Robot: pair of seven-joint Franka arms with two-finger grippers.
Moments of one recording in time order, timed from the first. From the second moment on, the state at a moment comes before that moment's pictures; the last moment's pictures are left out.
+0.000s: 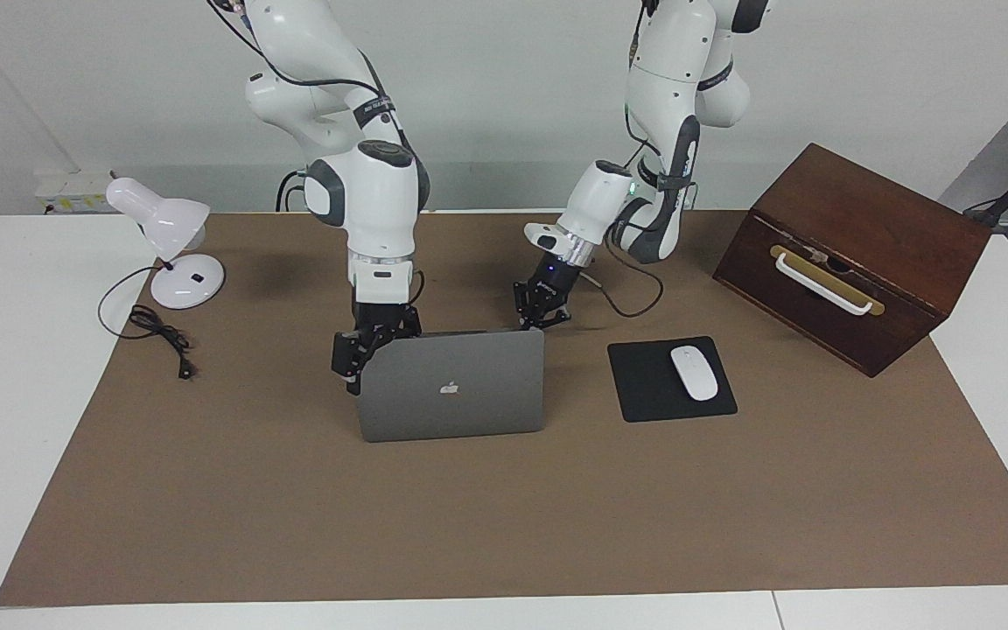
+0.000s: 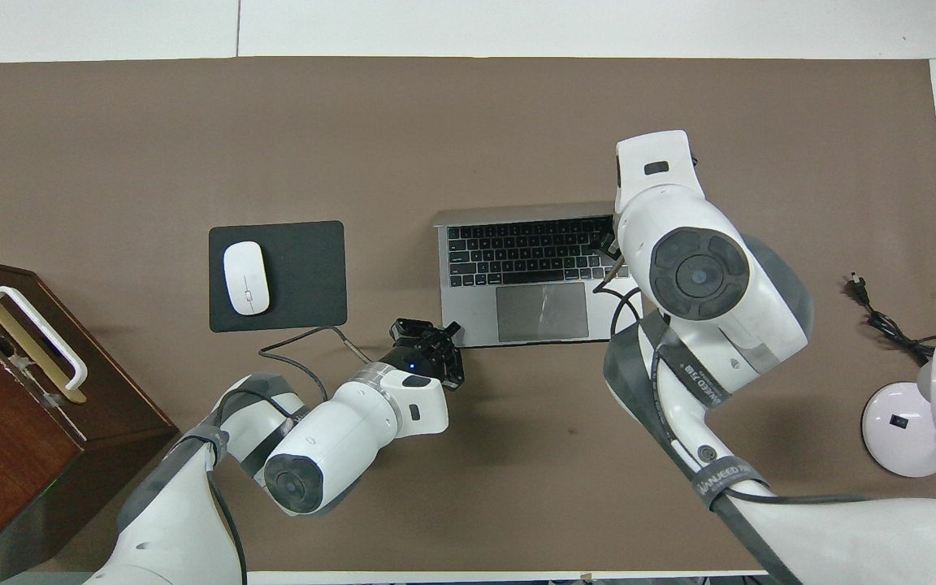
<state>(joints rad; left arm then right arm) -0.60 0.27 -0.04 -2.49 0.31 3.50 -0.13 0.33 0.21 -0.01 -1.93 -0.49 2.50 -0.26</state>
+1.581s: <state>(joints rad) -0.60 0.27 -0.04 -2.49 0.31 3.50 -0.13 0.25 0.35 0.00 -1.70 -0.35 2.35 -0.39</state>
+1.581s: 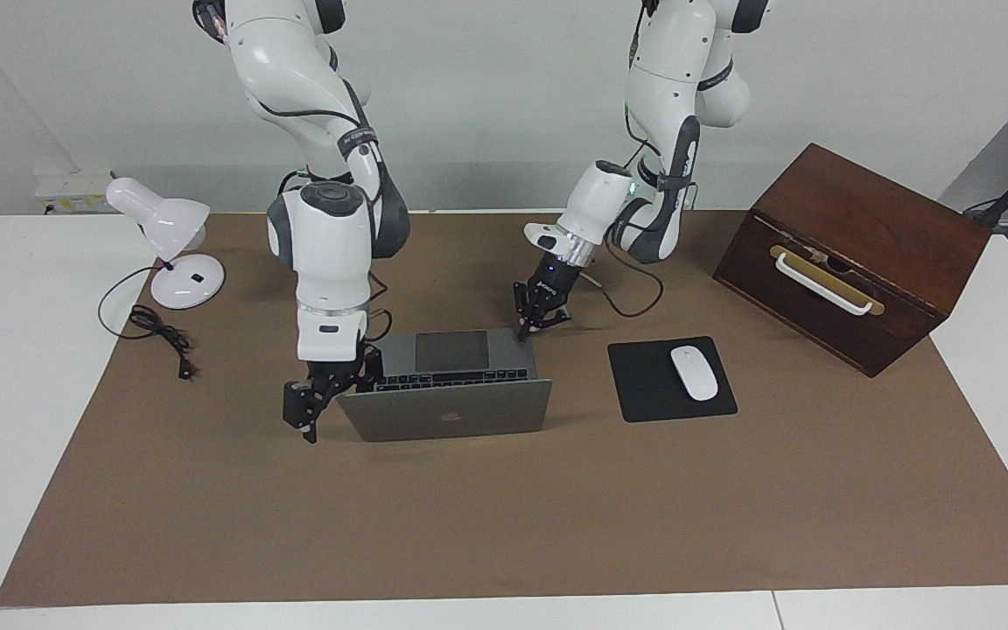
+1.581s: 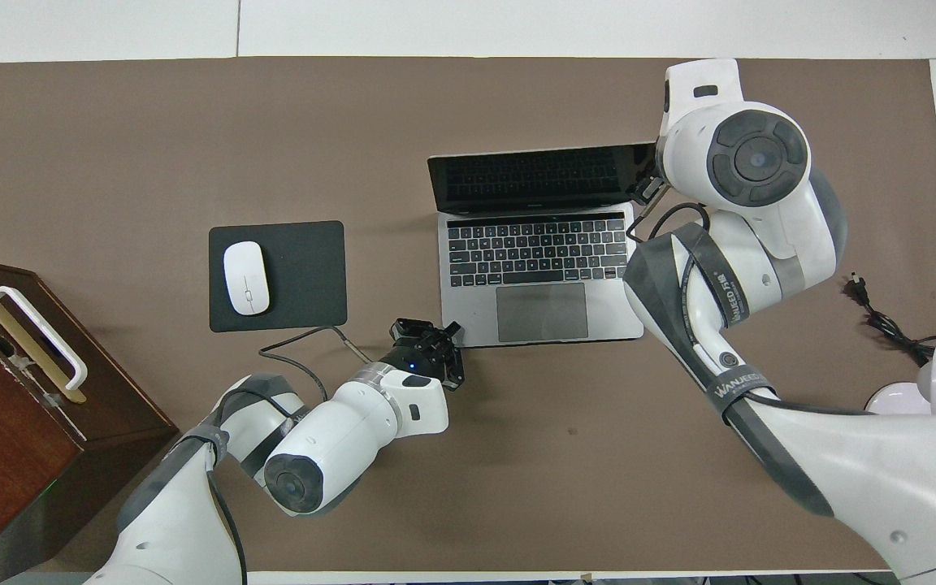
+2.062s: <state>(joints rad) -0.60 0.27 -0.04 -2.49 0.31 3.50 -0.13 0.26 0.23 0.03 -1.68 -0.26 2.07 -0.40</state>
